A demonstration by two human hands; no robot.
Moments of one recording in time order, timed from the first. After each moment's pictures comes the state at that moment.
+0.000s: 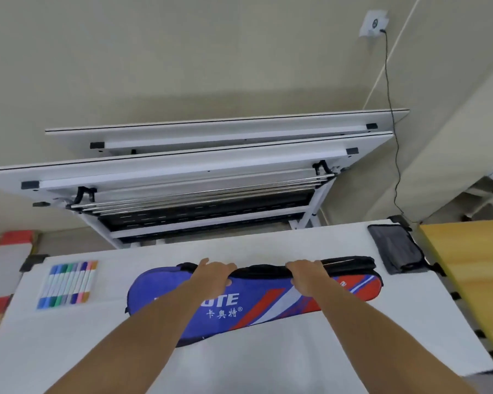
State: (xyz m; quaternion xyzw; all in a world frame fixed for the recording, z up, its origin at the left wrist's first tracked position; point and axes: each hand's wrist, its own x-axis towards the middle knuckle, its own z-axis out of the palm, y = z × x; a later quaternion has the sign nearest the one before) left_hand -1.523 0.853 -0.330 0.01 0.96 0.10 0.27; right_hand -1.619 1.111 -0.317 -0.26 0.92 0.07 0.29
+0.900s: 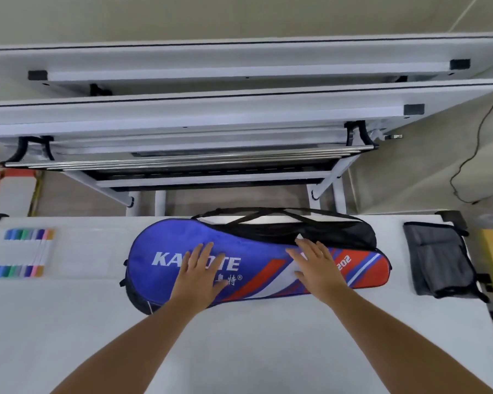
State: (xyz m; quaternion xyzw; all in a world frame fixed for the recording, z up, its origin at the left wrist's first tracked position) left_hand -1.553 0.894 -0.459 -0.11 0.97 0.05 0.22; right_hand -1.724 1.179 -0.466 -0.41 0.90 -0.01 0.16
